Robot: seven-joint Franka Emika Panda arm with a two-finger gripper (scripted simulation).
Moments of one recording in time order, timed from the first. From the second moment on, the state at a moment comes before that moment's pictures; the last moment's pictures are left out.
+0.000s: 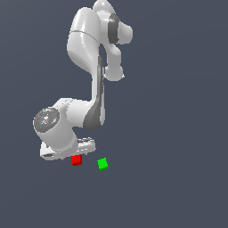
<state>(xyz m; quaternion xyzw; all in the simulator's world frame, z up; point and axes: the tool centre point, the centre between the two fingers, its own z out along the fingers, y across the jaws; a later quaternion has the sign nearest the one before) 0.120 -0.179 0.072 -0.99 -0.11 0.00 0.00</state>
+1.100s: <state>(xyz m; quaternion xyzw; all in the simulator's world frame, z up) 0.124 -0.183 0.030 -0.99 -0.11 0.00 0.00</state>
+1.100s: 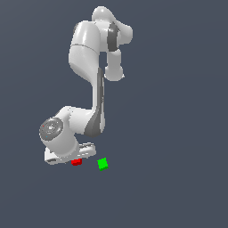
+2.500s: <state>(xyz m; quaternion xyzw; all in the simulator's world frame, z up) 0.123 -0.183 0.040 -0.99 -0.11 0.00 0.00</state>
